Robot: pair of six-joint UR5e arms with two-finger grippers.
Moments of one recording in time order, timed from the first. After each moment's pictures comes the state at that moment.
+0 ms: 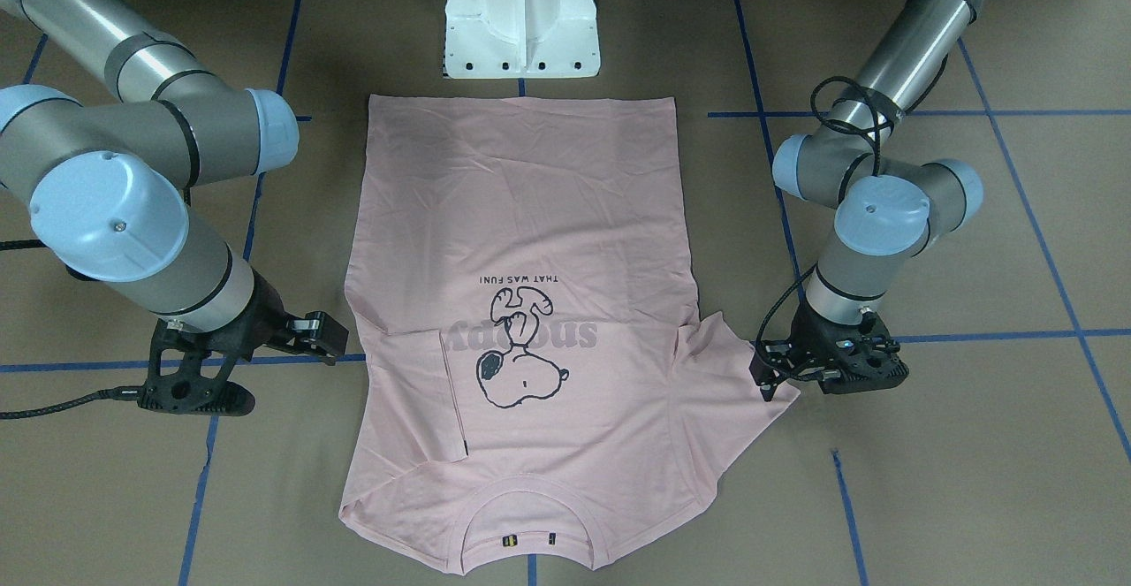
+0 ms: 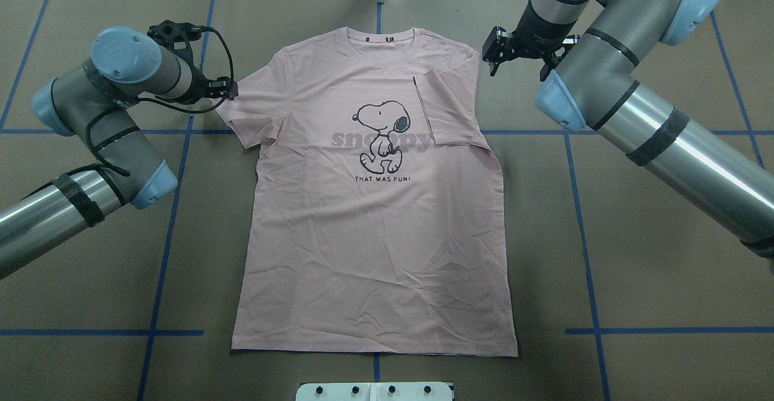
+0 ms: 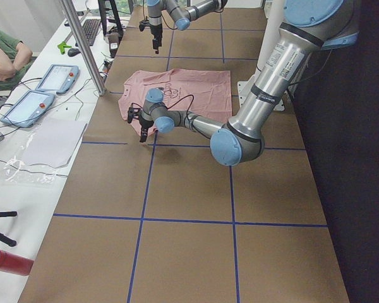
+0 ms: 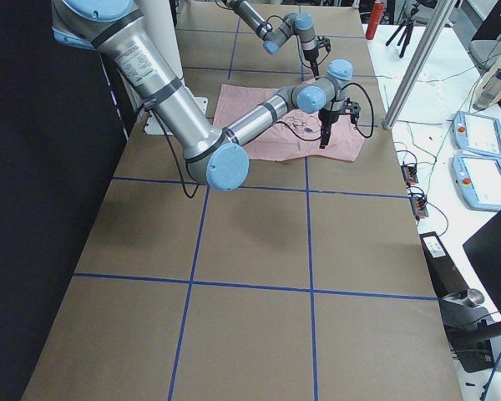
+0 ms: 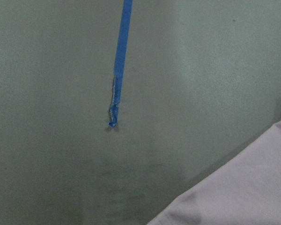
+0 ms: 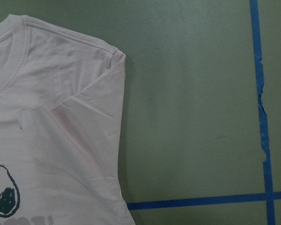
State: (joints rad) left arm -0.83 -2.12 -1.21 -2.22 -1.81 -1.10; right arm 0.95 -0.87 1.42 -1.56 2.18 0.92
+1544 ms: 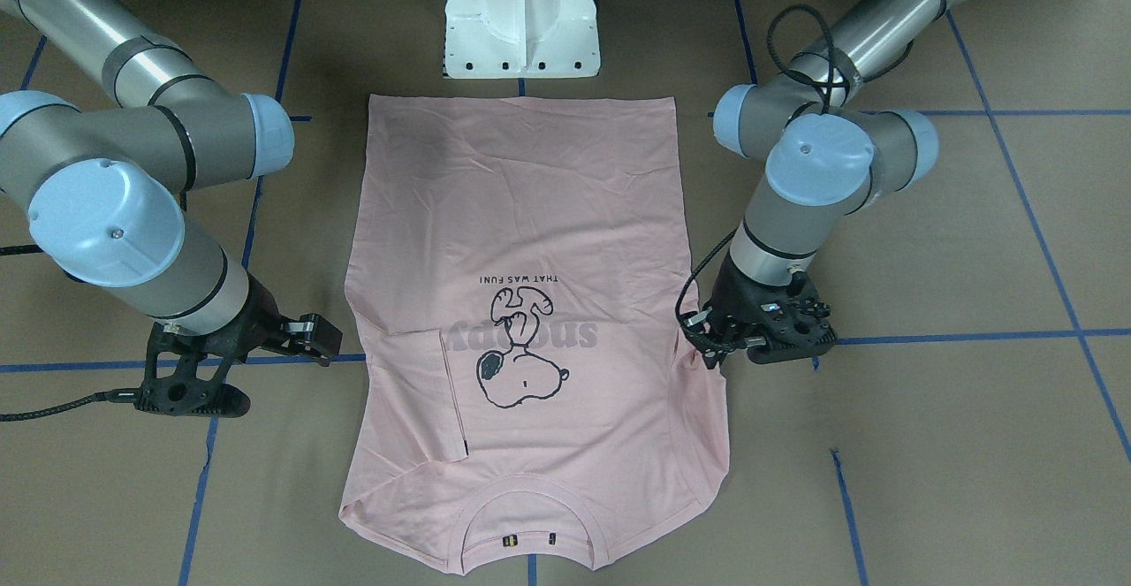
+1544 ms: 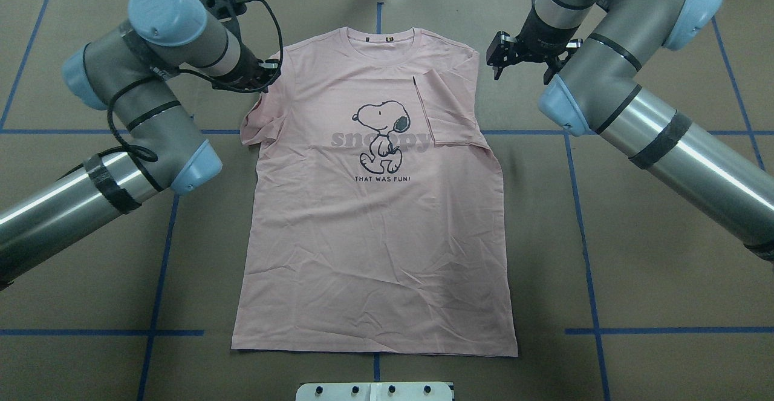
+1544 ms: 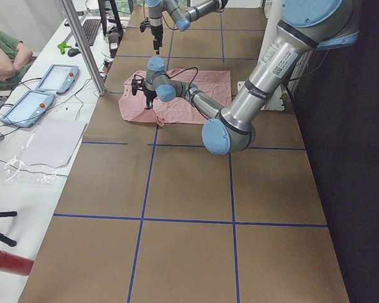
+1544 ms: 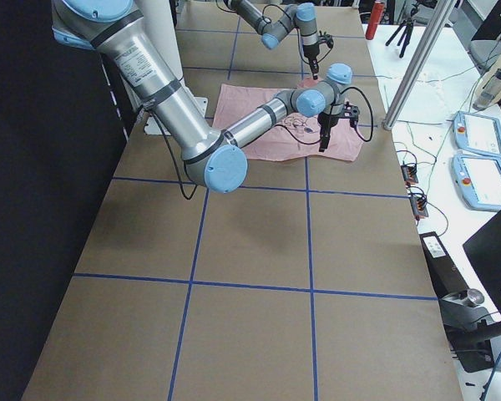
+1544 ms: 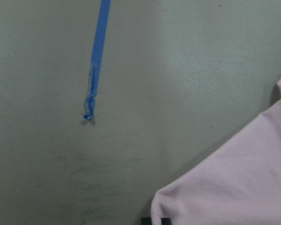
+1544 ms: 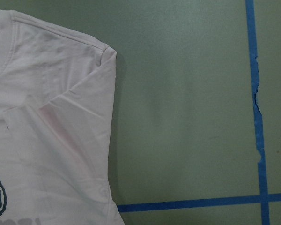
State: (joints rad) left arm -0.80 -2.30 -1.34 -1.97 -1.91 -1.27; right arm 0.94 -0.89 1.41 -1.53 2.18 0.91
